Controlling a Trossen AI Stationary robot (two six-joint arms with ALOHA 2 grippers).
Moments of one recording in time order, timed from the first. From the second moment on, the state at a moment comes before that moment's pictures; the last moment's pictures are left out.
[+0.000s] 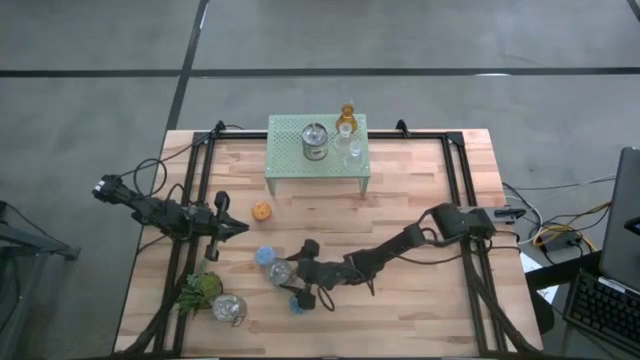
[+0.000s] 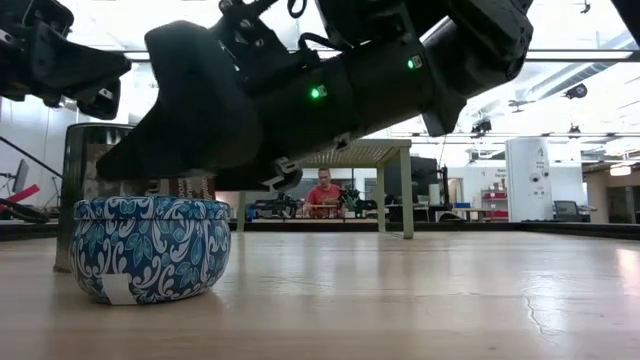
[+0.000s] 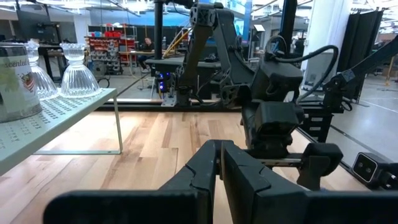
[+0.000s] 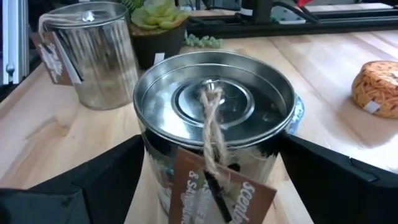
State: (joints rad) left arm -0.44 0.06 0.03 0.02 -0.39 -0.03; right arm 0.34 2.29 1.35 0.59 0.39 0.21
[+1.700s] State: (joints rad) left arm -0.45 0.06 0.03 0.02 -0.39 -0.03; right arm 0.31 1.68 0.73 0.72 0.16 0.19
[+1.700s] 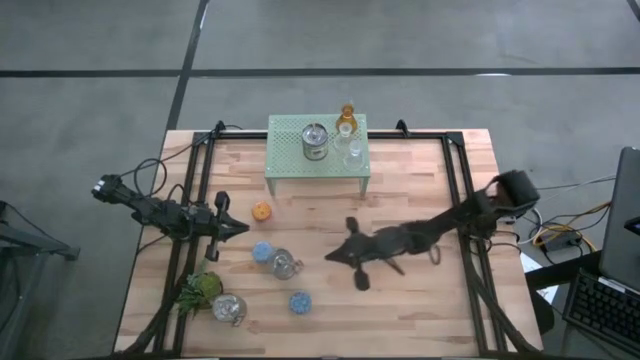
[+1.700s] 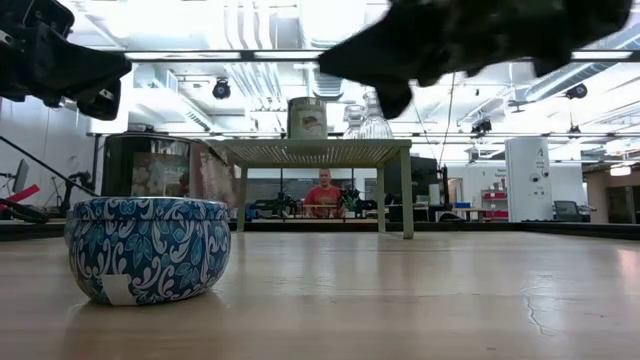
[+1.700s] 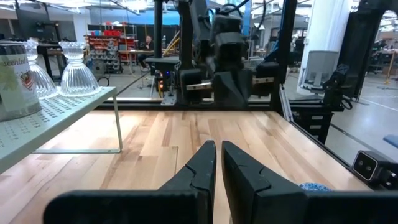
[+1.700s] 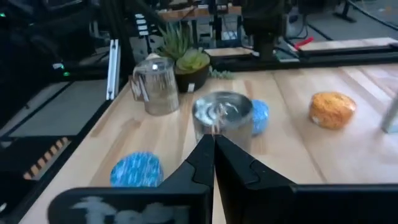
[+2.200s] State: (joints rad) left arm -0.45 0.07 0.03 0.02 -0.39 -0.03; right arm 0.36 1.30 0.34 0.82 0.16 0.28
